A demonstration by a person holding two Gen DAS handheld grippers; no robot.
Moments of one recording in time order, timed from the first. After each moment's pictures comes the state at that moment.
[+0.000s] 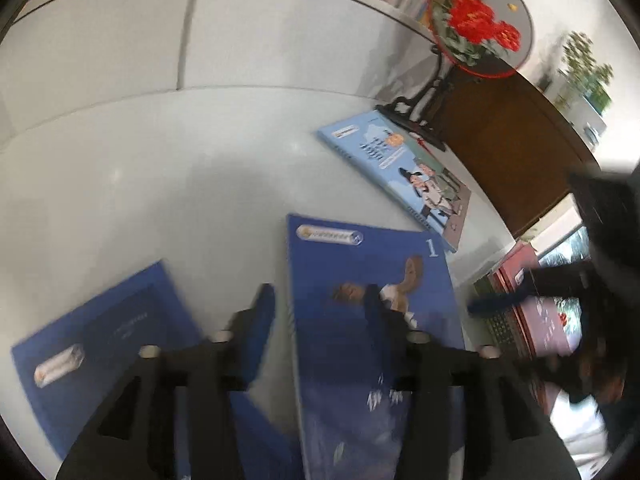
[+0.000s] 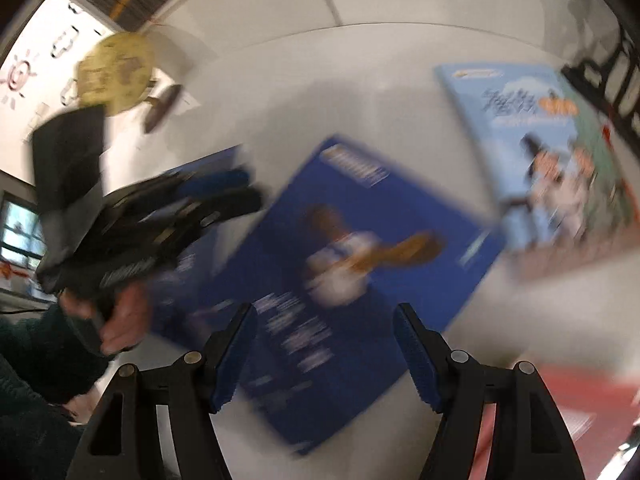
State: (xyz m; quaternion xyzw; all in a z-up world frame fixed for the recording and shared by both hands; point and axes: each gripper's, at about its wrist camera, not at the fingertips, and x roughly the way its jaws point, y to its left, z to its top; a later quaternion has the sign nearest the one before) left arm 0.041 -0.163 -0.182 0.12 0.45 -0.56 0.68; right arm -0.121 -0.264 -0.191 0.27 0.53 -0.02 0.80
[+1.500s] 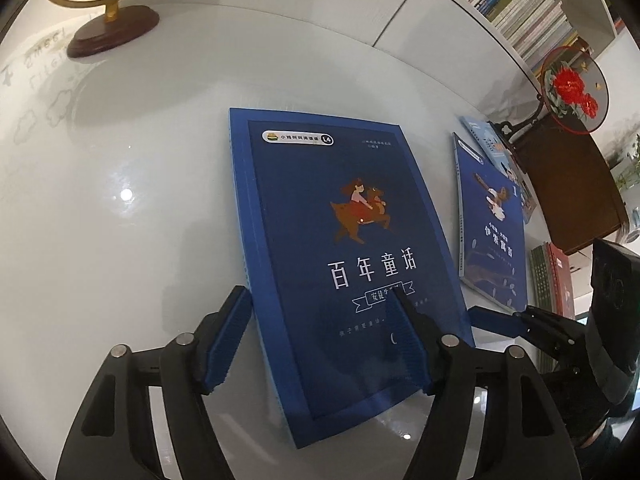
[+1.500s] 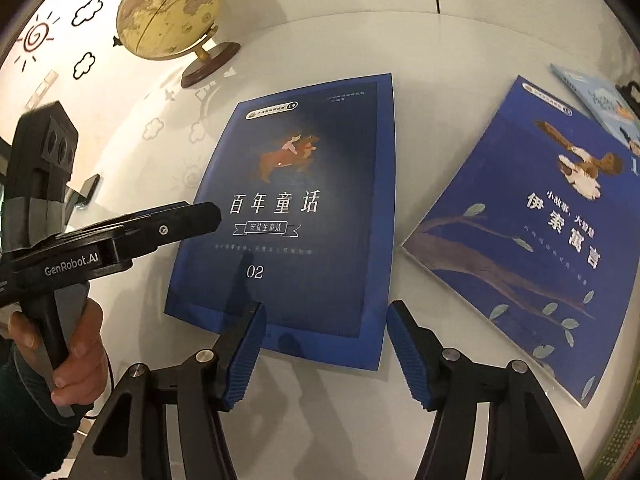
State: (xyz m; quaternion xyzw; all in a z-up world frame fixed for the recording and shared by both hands) left arm 0.072 0.015 -0.219 0.04 0.54 -0.41 0.73; right arm -0.088 -0.122 -0.231 0.21 0.52 -0.03 0.82
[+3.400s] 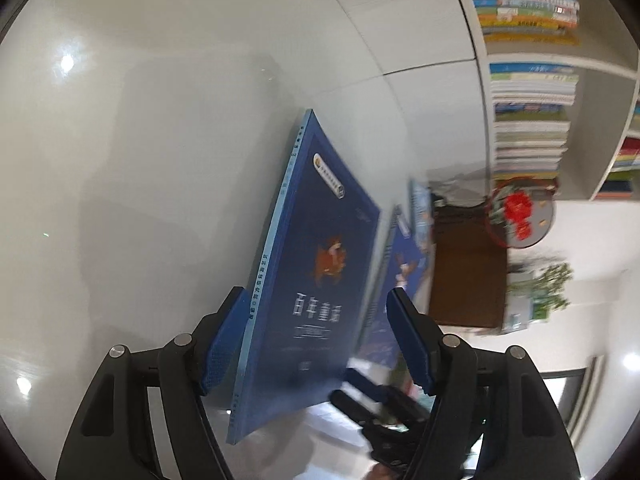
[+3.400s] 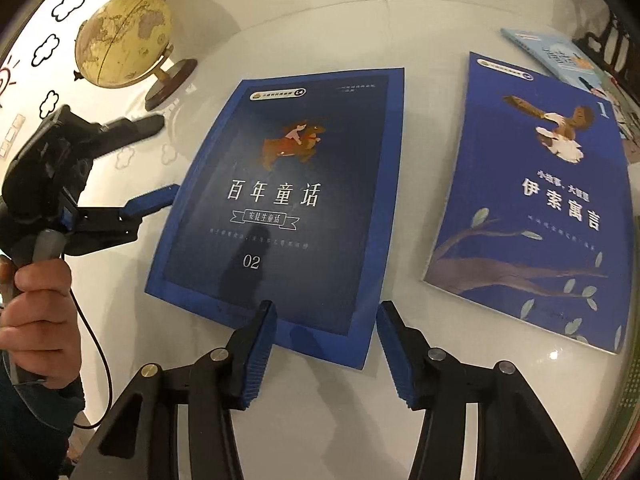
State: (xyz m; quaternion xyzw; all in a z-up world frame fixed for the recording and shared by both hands) left arm 0.144 0.017 -0.236 -0.19 0.66 -0.43 0.58; right arm -0.095 -0.146 -0.228 0.28 0.53 -0.08 0.80
